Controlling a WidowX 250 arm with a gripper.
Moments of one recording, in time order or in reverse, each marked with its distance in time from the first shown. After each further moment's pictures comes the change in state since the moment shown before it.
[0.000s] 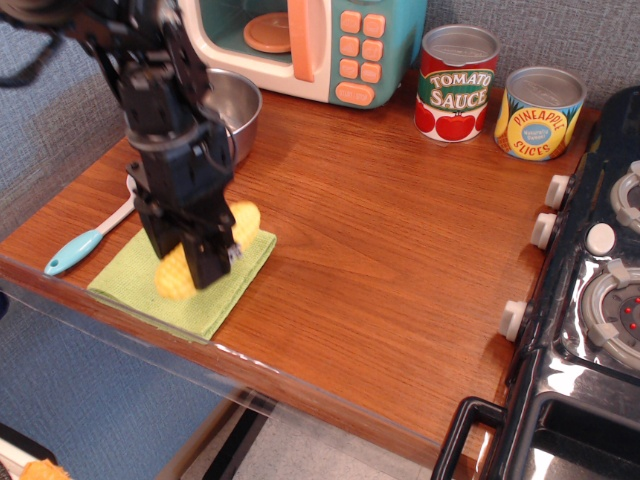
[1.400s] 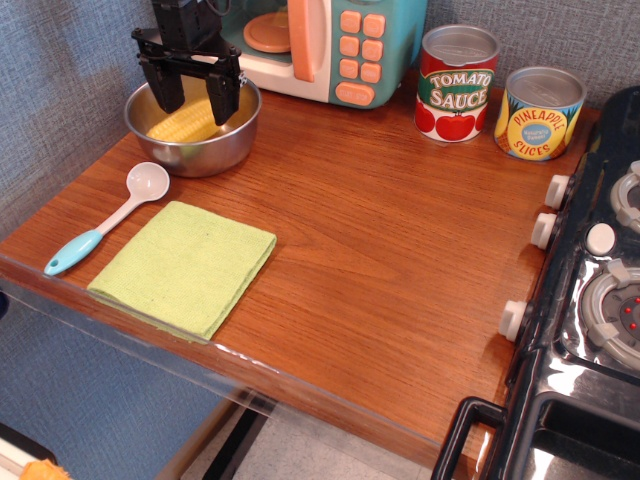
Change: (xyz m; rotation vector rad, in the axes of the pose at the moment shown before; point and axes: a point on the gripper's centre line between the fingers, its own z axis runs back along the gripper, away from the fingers) arm 0.113 0.124 0.003 0.050 -0.054 0.270
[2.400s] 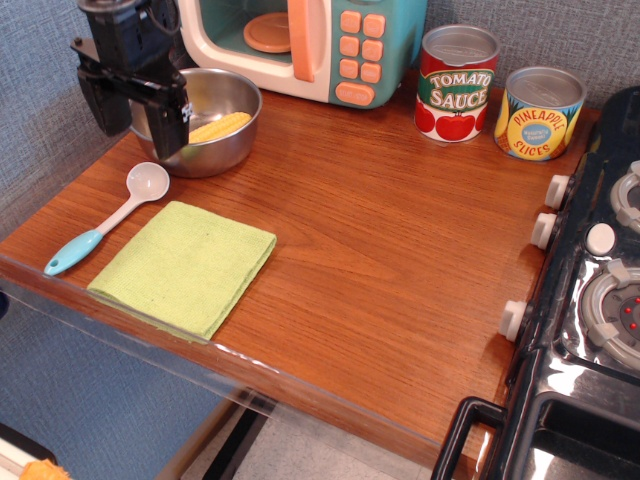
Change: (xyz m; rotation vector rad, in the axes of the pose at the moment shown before) arm -0.078 -0.011 0.033 0.054 0.016 -0.118
